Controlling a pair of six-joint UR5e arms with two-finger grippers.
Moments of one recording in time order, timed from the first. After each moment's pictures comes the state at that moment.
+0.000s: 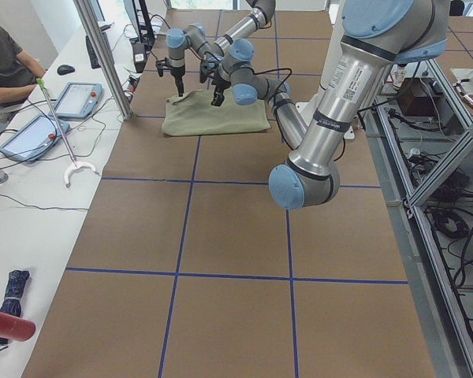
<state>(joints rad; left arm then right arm) -0.70 -2.07 -1.93 -1.95 -1.79 -1.36 0.82 -0.44 0.73 -1.27 1.92 0.58</state>
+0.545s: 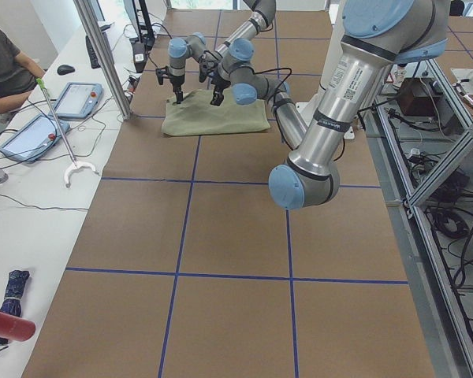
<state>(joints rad) -0.70 -2.07 -1.94 -1.95 -1.79 -1.36 0.79 -0.41 0.62 -1.15 1.84 0.59</state>
